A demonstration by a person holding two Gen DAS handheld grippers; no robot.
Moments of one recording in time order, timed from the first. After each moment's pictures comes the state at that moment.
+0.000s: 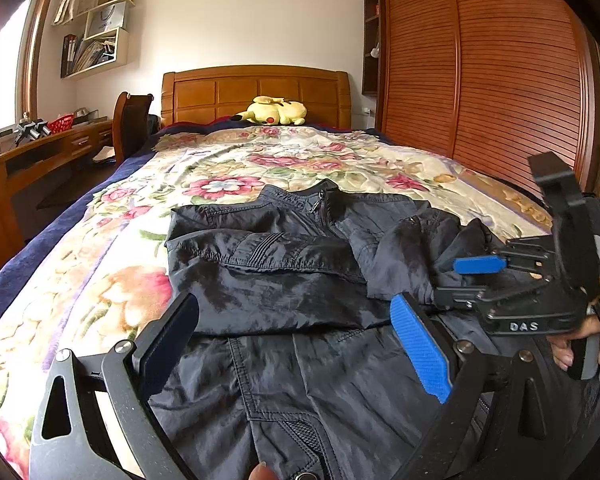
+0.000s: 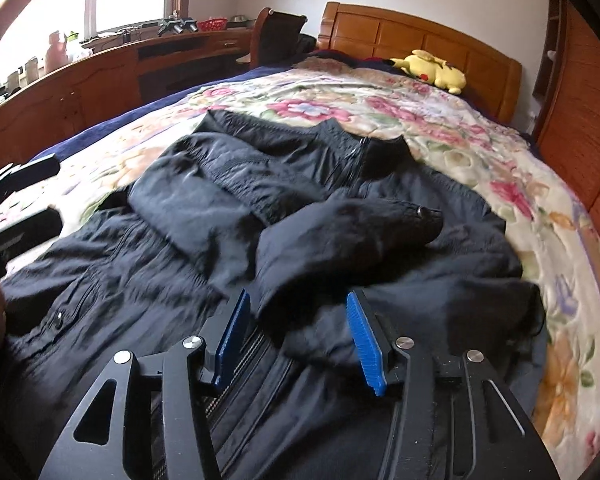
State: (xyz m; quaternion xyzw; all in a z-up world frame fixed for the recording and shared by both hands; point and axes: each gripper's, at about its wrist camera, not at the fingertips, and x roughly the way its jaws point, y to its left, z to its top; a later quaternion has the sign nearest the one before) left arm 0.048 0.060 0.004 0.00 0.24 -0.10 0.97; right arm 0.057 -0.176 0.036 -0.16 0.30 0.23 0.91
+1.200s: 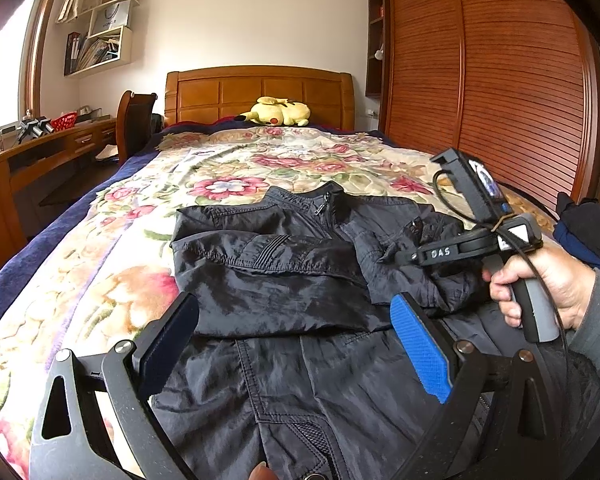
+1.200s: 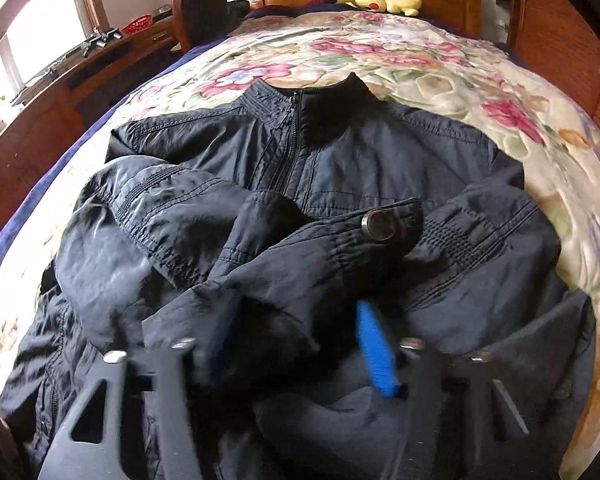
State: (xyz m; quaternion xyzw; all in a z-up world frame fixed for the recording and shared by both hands) left arm 0.051 0.064 0.006 0.00 0.24 -0.09 0.97; right arm 0.201 -0.154 0.021 -0.04 0.40 0.18 0.90
